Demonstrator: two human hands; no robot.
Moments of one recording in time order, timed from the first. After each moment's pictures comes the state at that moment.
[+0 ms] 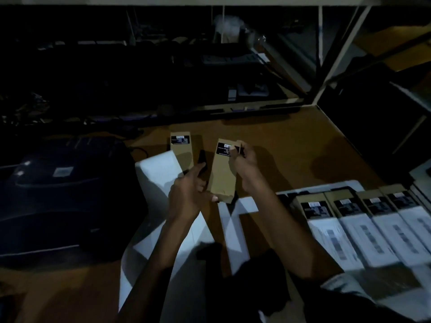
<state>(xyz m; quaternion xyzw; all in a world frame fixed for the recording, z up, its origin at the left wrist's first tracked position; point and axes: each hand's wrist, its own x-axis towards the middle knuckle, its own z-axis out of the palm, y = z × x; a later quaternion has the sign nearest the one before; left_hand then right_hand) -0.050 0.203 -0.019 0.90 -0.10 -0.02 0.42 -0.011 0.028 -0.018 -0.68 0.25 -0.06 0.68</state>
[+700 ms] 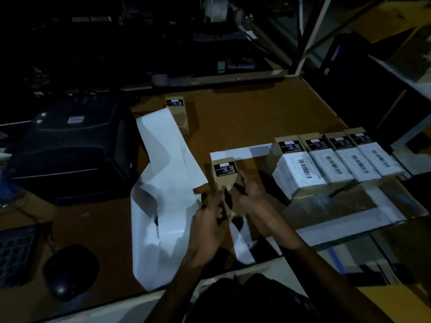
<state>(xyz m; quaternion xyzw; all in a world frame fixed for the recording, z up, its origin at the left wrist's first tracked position) -0.275 0.211 -0.082 0.87 -0.17 -0.04 0.45 -0.249 0.055 -0.062 -0.85 0.21 0.07 0.48</state>
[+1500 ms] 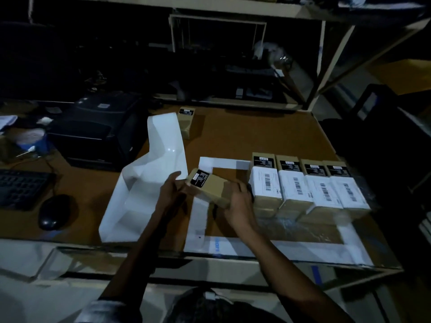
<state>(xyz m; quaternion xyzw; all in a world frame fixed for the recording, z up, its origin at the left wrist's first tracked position) -0.270 0.182 -0.077 0.80 0.07 0.02 0.60 -0.304 -0.018 -0.052 -0.95 0.04 -0.01 0.32</state>
